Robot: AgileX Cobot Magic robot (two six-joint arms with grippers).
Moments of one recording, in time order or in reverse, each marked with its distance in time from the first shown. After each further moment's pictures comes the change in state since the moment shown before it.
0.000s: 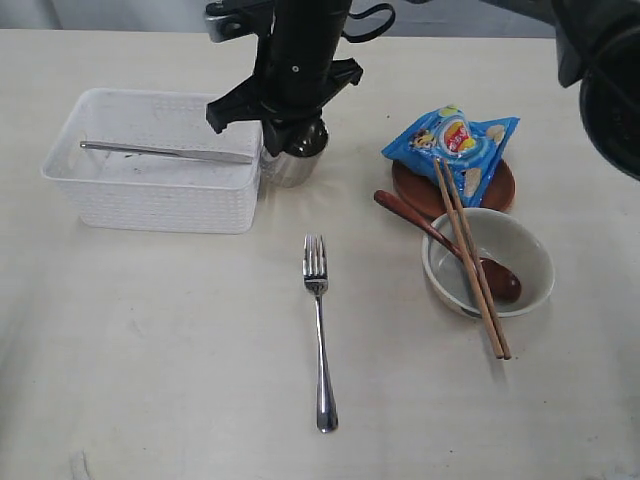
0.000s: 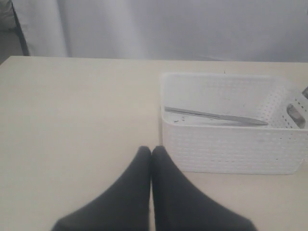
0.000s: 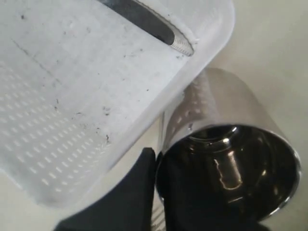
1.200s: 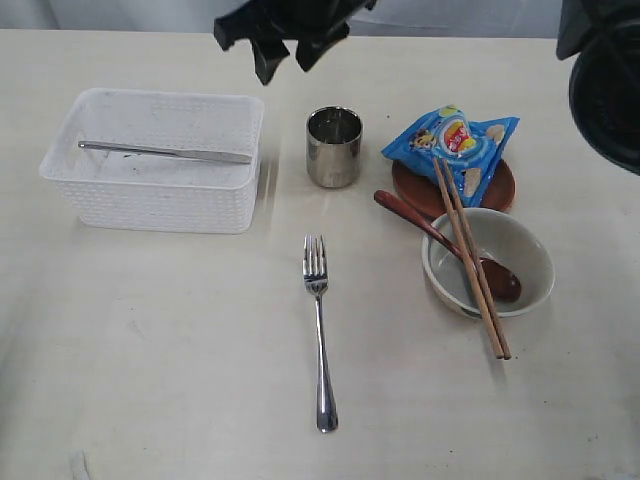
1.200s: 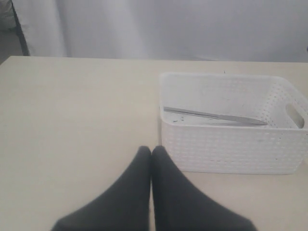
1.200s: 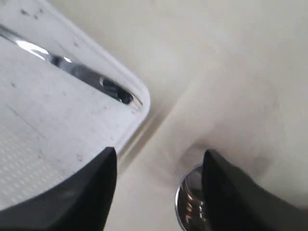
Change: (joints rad) left arm 0.000 0.000 0.000 0.000 0.000 0.000; right arm -0.054 0.047 -0.282 -0.046 0.097 0.019
